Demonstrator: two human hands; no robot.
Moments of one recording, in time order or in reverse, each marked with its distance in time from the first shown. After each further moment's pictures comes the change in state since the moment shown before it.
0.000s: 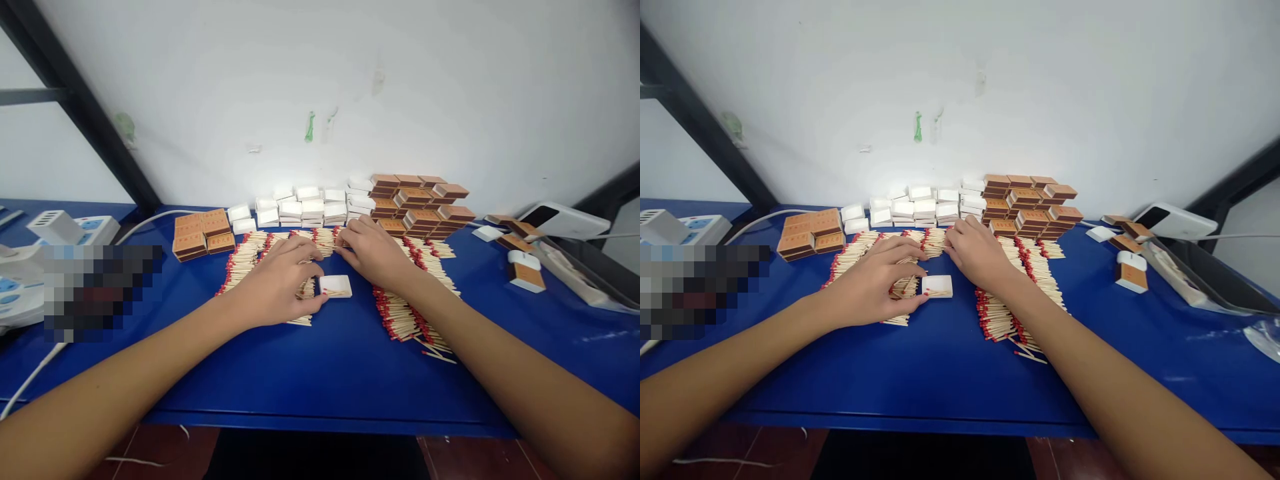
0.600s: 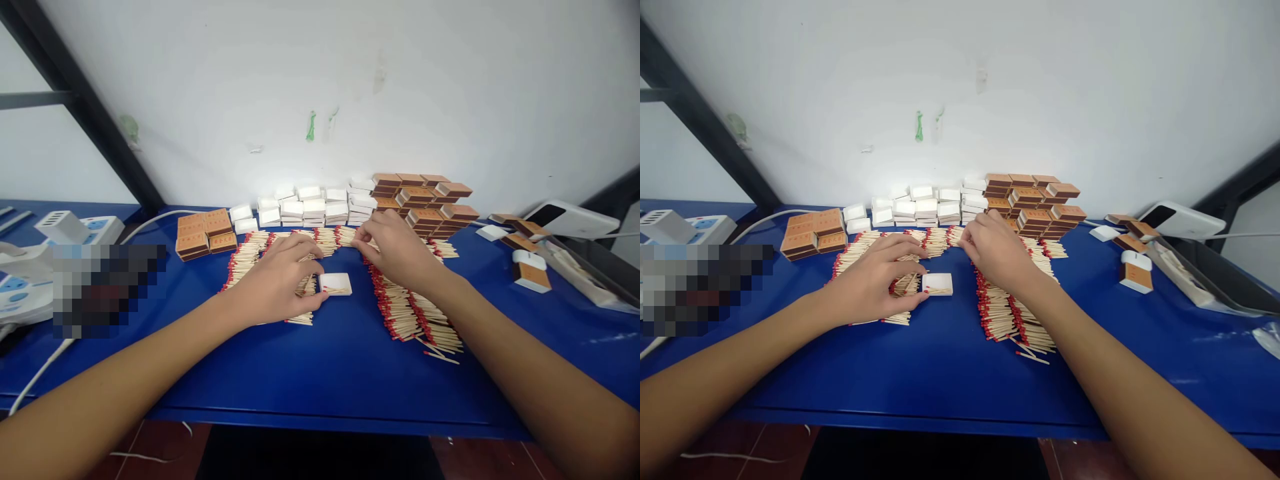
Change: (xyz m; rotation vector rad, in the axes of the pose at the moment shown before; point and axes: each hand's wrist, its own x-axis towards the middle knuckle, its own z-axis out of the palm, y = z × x) left_hand 0.000 0.000 -0.002 -0.001 -0.004 -0.021; right_hand -0.014 0.017 -0.017 0.115 0.063 0.099
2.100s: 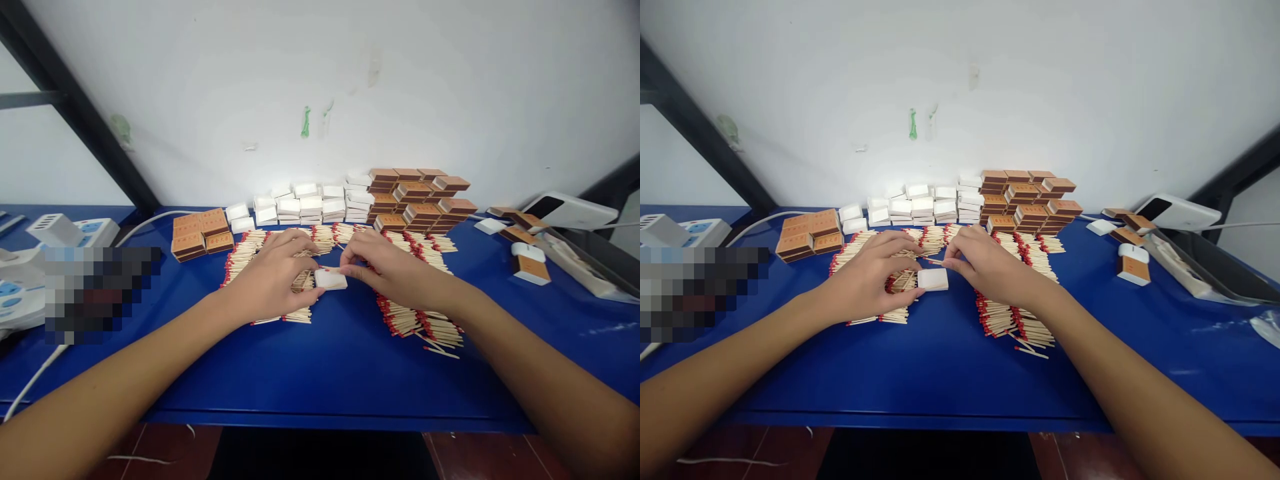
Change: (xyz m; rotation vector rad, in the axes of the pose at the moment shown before) left_hand 0.001 -0.003 -0.003 0.006 -0.046 -0.055; right_hand -0.021 -0.026 -0.020 0.421 -0.210 -0.038
